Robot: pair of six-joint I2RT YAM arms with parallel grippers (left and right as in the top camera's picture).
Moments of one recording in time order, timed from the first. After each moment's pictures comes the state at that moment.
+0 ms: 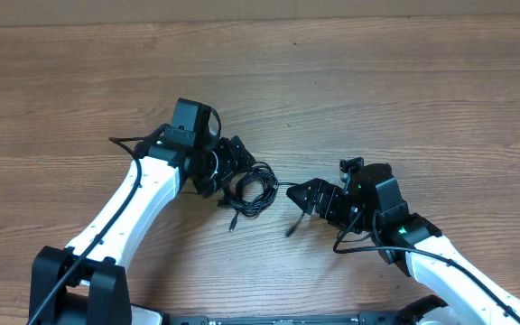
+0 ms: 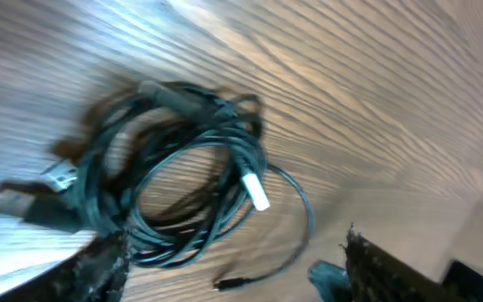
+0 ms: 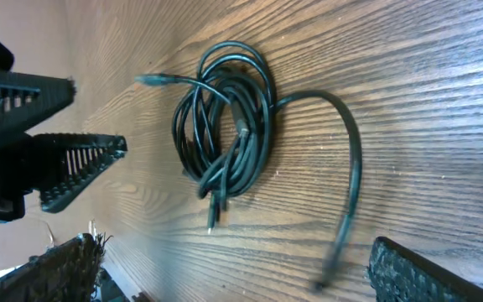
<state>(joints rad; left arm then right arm) -0.29 1.57 1.05 -0.67 0.41 -0.84 0.42 1.21 0.46 -0.02 -0.50 0.91</state>
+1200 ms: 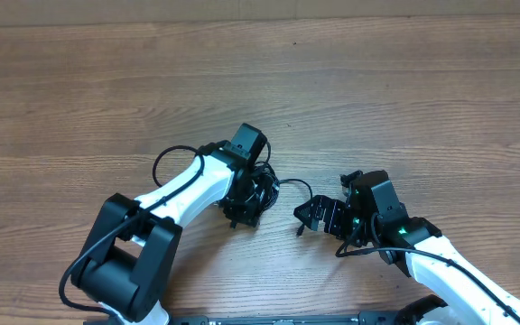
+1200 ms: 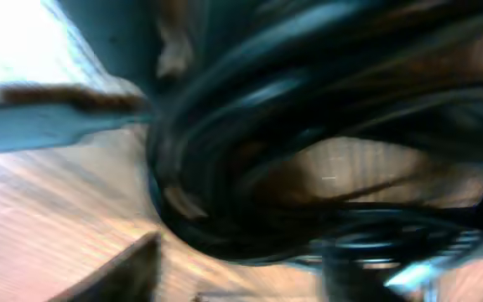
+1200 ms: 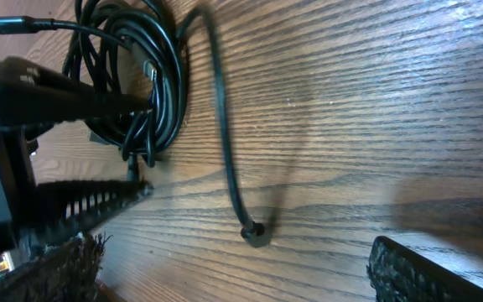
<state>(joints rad) -0.53 1.82 1.06 -0.70 0.31 -1.77 0.42 1.21 0.45 -0.24 -0.46 0.79</state>
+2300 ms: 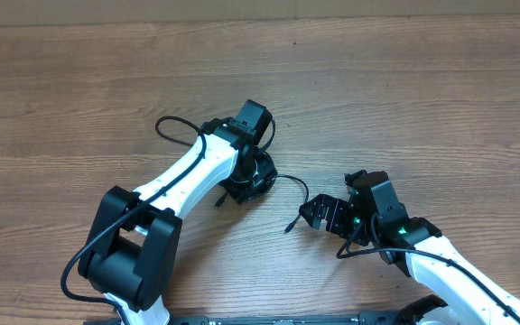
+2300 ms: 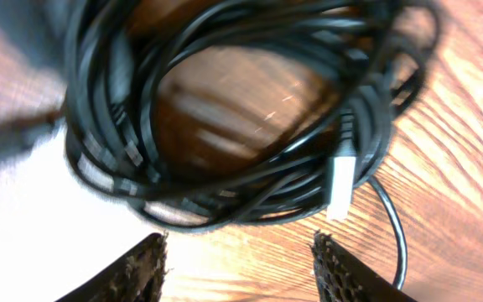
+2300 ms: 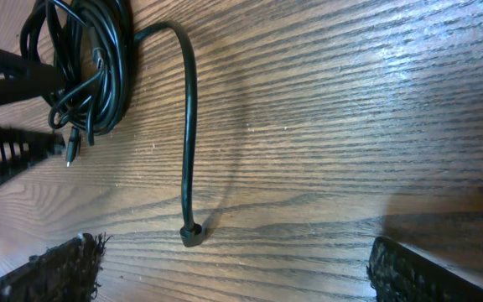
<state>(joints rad) -0.51 1.86 1.27 -0.86 0.19 -1.20 0.42 1.21 0.45 -0.25 -0.36 0.78</state>
